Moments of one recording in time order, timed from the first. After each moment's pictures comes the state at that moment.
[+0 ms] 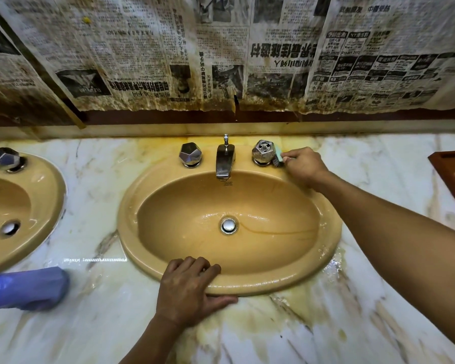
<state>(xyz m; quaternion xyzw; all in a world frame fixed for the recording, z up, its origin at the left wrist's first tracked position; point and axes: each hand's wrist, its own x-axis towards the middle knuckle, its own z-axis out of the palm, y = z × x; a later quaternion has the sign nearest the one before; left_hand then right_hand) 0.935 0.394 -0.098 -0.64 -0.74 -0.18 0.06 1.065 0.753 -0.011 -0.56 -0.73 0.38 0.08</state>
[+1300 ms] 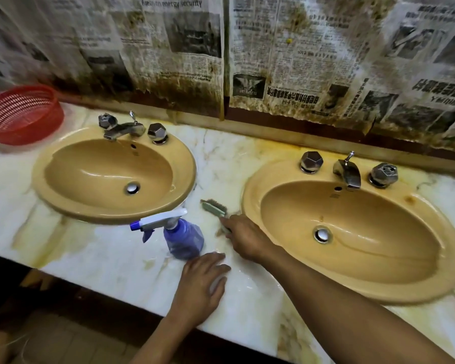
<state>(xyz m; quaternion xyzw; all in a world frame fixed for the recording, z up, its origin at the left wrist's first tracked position) 0.783 0.190 -0.112 -0.53 -0.80 -0.29 -0.04 0.822 0.401 -0.057 -0.16 -0.95 0.27 -0.05</state>
